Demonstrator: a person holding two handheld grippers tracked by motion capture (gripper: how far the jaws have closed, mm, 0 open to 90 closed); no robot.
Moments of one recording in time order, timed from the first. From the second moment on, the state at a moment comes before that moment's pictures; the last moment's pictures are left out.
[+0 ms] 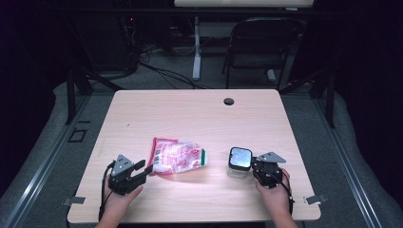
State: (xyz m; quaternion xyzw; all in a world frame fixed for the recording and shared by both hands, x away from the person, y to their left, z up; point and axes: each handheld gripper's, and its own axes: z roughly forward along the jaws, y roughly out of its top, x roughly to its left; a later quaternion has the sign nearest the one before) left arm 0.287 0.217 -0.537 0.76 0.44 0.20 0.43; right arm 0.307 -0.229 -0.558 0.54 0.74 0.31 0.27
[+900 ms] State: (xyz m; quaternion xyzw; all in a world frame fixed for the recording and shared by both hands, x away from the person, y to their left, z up) left arm 0.304 0.132 -0.513 0.78 0.39 0.15 0.47; right arm 0.282 -0.181 -0.557 0.47 0.78 0.33 0.23
